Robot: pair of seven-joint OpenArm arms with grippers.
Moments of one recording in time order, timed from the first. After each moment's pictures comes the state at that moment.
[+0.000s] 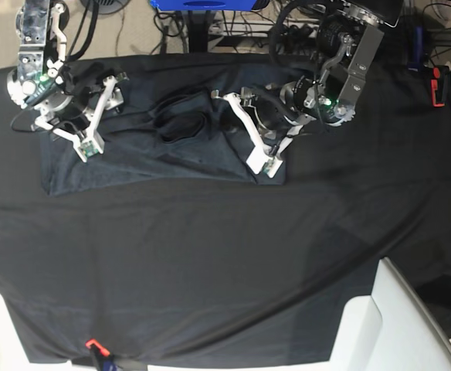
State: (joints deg) left arm 10.4 -14.7 19.2 92.6 -35.9 -4.9 48.6; right arm -18.5 1.9 10.2 97.4 -4.1 33.7 -50.0
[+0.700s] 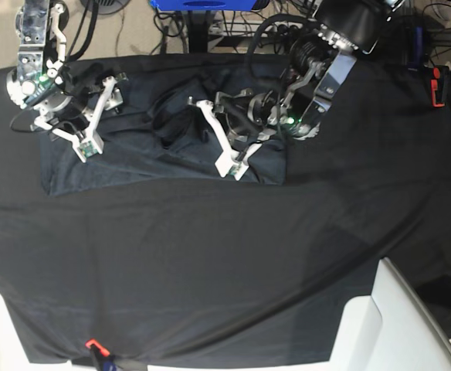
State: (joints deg) left arm 0.9 -10.3 28.0 78.6 -36.4 -4.4 48.6; right arm -18.5 1.9 10.3 97.4 -4.1 33.7 -50.0
